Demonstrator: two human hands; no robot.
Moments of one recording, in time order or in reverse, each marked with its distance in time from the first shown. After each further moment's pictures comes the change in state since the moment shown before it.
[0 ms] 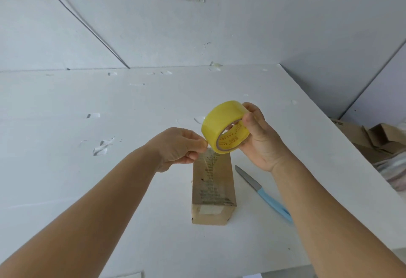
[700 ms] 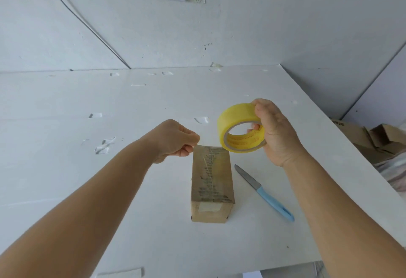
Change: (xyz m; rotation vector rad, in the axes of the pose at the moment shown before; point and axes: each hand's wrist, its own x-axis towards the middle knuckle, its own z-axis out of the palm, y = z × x) left_hand 0.002 0.006 -0.009 0.114 0.141 0.037; right_hand -0.017 -0.026 -0.003 -0.409 0.265 -0.160
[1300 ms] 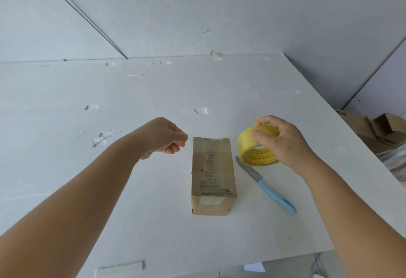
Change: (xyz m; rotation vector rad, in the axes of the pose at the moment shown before) left_hand 0.016 -0.025 -0.016 0.141 0.006 -0.041; right_hand -0.014 0.028 -0.033 -0.596 -0.026 0.105
